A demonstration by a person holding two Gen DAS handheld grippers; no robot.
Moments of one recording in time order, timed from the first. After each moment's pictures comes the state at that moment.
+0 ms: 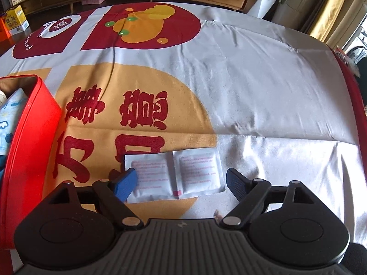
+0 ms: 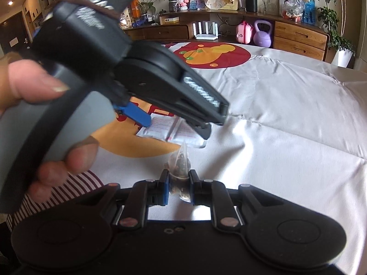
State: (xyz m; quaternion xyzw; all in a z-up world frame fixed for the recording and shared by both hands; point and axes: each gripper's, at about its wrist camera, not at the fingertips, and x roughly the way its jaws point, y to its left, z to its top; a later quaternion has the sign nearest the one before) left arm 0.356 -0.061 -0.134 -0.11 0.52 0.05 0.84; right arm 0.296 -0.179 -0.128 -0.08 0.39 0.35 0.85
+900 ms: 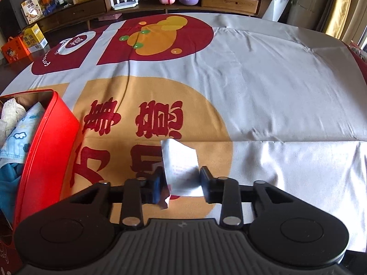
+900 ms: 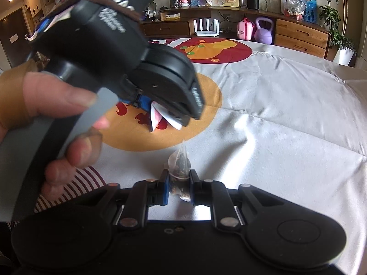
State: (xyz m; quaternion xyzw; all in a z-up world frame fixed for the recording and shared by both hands) left arm 0.354 -0.068 -0.131 -0.06 0.50 0.10 0.86; right arm 0.299 -0.174 -0.132 -0.09 0.40 0.35 0.84
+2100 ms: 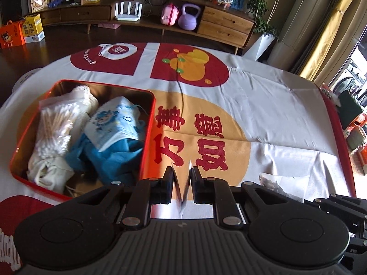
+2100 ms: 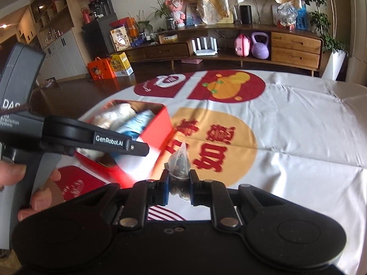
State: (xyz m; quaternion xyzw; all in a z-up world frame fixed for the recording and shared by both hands) left arm 0.232 0.048 -0.056 -0.15 0.44 0.05 0.89; right arm 0.244 -0.120 -0.037 -0.03 0.38 0.34 0.86
